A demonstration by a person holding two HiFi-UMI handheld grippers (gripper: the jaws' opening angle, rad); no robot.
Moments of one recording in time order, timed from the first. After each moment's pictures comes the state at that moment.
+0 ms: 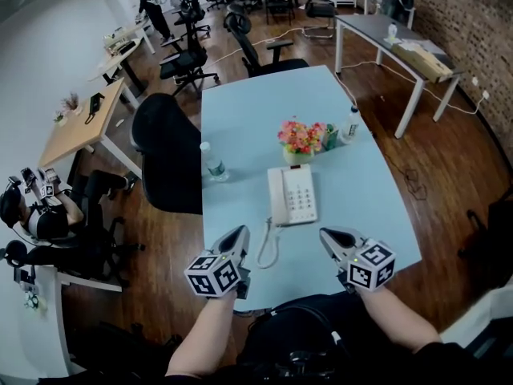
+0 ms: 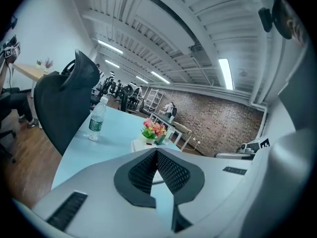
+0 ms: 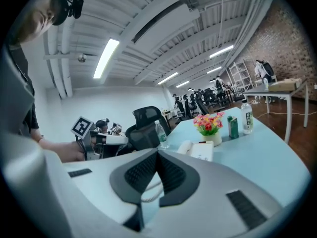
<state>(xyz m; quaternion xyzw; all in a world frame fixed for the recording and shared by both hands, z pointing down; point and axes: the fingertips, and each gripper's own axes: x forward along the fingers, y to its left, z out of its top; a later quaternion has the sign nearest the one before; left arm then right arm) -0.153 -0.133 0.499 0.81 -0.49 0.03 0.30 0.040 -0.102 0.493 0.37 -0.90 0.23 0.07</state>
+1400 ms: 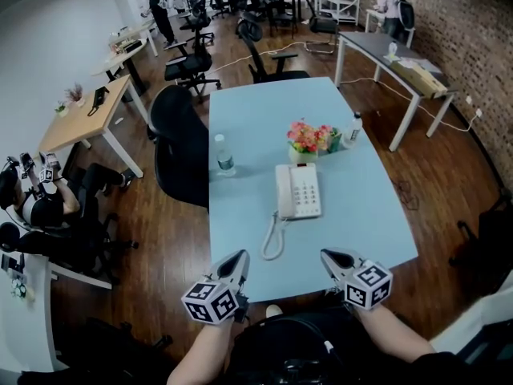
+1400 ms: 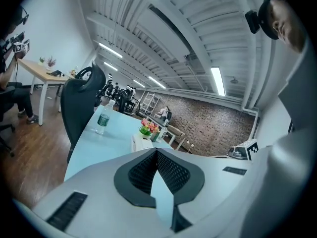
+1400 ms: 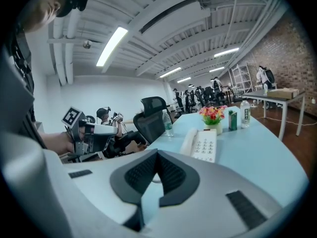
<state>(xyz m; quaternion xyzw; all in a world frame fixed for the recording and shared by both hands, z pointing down) -0.190 -0.029 0.494 0.83 -0.47 0.00 0.30 0.008 -0.018 0.516 0.38 -0.89 0.21 0.12</state>
